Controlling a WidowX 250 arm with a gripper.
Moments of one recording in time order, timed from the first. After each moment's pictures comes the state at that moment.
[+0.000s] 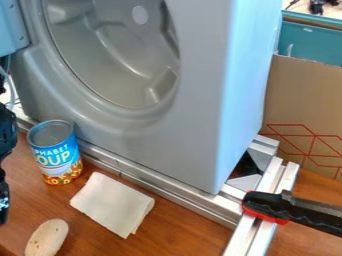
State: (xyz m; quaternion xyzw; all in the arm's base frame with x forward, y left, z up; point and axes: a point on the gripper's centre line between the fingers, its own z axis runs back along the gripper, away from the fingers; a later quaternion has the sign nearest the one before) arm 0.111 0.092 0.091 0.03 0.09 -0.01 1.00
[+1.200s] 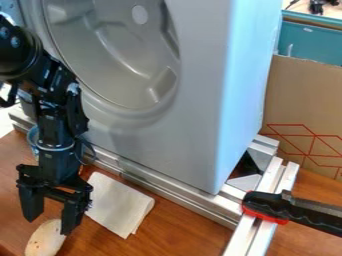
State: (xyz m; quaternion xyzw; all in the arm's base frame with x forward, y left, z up) arm 0.179 0.088 0.007 0.02 0.15 0.12 0.98
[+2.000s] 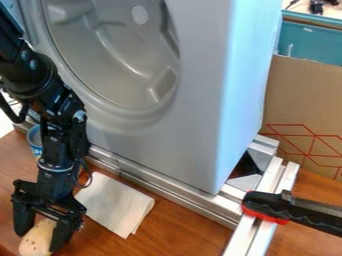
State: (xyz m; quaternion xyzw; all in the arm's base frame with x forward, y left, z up) arm 0.167 0.101 -0.021 0.06 0.19 0.12 0.97
